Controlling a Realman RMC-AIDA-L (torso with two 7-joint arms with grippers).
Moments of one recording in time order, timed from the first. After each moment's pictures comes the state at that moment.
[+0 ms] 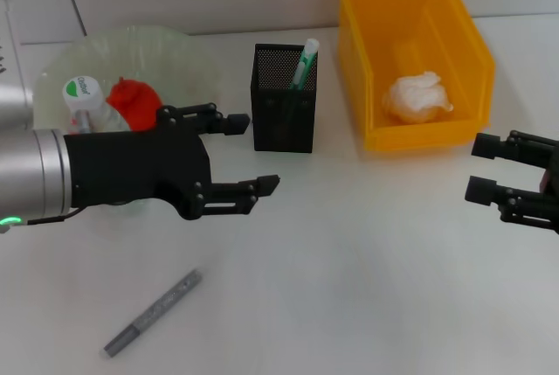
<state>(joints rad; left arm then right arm) -0.26 -2.06 1.43 1.39 1.72 1.31 -1.65 0.24 2.02 -0.65 -0.81 -1.71 -1.86 1.40</state>
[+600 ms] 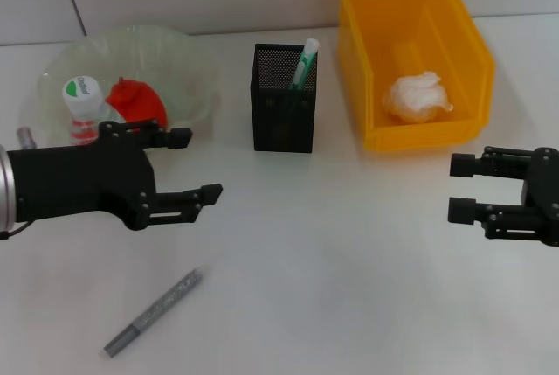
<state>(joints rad) -0.22 -2.07 1.32 1.41 1.82 1.38 -1.69 0.30 2.01 -0.66 -0.86 -1.83 -1.90 1.49</state>
